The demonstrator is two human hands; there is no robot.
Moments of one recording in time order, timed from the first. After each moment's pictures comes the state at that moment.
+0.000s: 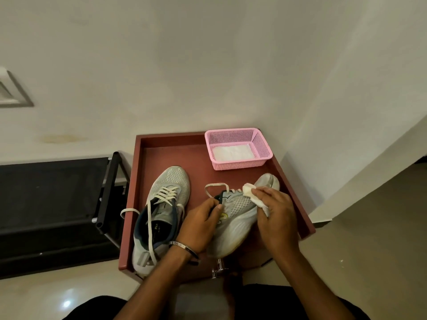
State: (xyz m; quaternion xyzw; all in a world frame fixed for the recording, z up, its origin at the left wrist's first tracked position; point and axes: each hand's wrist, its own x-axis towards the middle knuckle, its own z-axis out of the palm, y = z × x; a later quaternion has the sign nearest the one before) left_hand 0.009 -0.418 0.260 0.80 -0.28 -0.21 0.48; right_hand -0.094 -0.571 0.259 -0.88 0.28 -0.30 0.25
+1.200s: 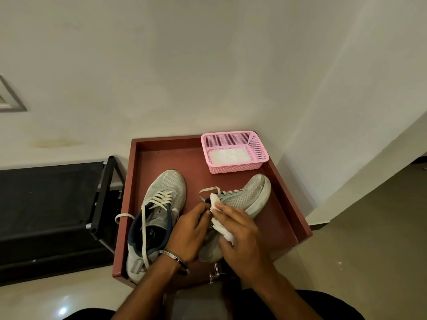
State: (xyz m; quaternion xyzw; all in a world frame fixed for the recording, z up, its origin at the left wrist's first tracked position) left_hand 0.013 -0.408 0.250 0.77 -0.29 -0.19 0.53; right_hand -0.092 -0.523 0.239 -0.92 0.08 -0.26 0.29
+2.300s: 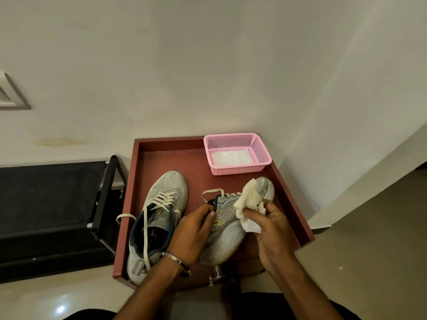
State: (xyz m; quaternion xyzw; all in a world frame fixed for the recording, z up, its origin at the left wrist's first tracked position) left_hand 0.013 -0.408 0.250 0.79 -0.32 -0.15 0.50; right_hand -0.085 -0.546 0.285 -0.54 0.34 -0.26 0.73
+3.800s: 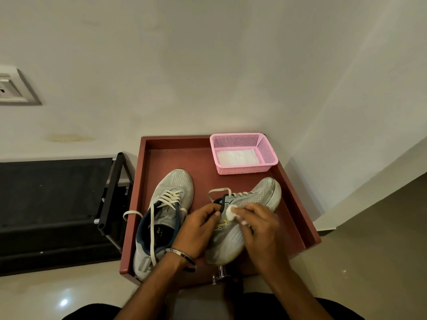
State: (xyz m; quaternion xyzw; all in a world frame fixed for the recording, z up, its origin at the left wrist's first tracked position) left_hand 0.020 -0.408 0.245 0.72 -0.29 -0.25 0.58; right_hand -0.086 -0.545 0.249 -0.92 0.14 -0.30 0.22
